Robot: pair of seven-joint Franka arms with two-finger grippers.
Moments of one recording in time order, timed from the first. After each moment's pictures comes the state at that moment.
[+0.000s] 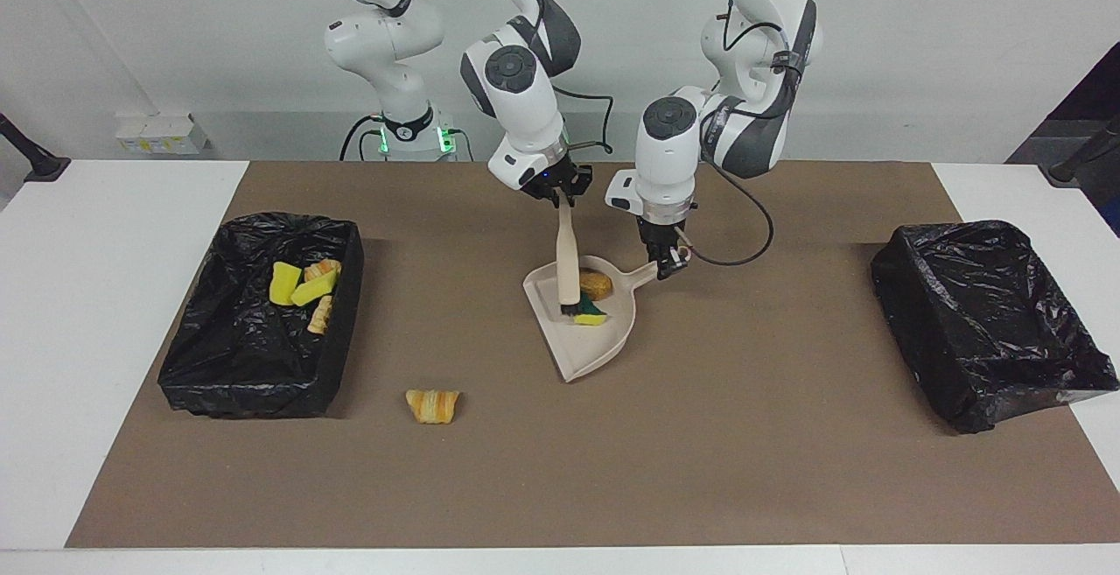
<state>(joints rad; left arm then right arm) -0.17 0.17 -0.44 -2.04 0.22 2.16 0.54 0.46 0.02 0.17 -2.10 0.32 2.10 0.51</state>
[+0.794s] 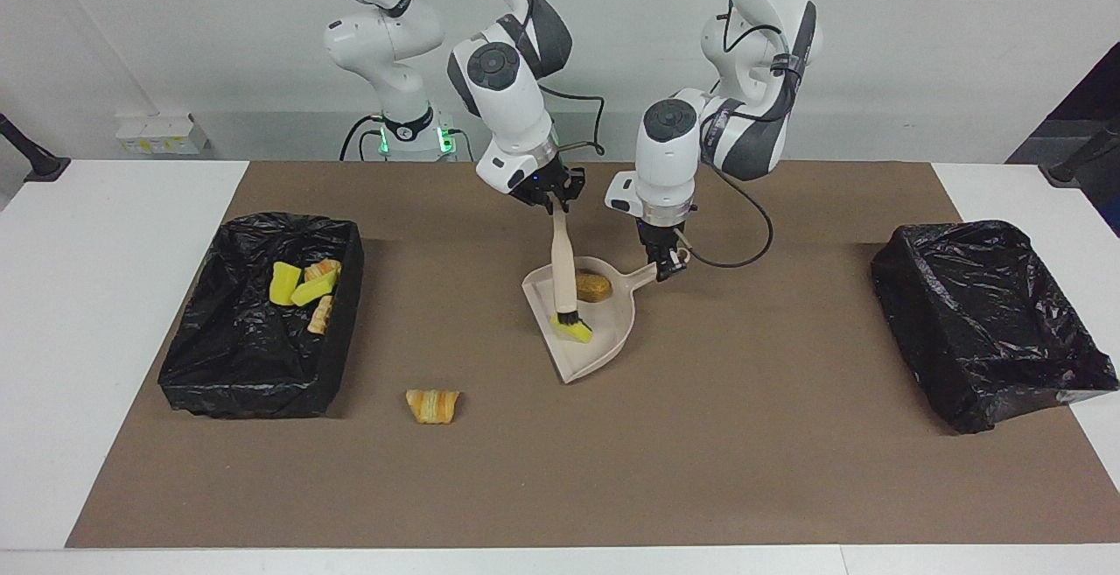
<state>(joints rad) -0.17 0.17 -0.44 -2.04 0.22 2.17 0.54 0.43 0.01 0.17 -2.08 0.33 2.10 0.48</state>
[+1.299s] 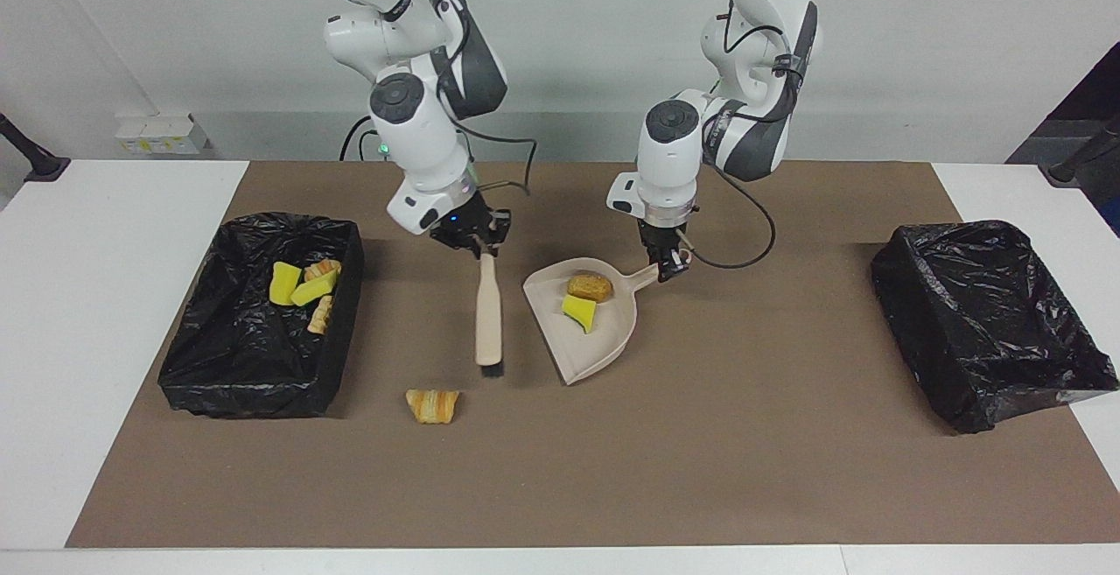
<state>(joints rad) -0.16 0.18 -0.43 -2.04 0.22 2.17 0.54 0.13 0.09 0.15 -1.99 0.15 2.09 0.18</state>
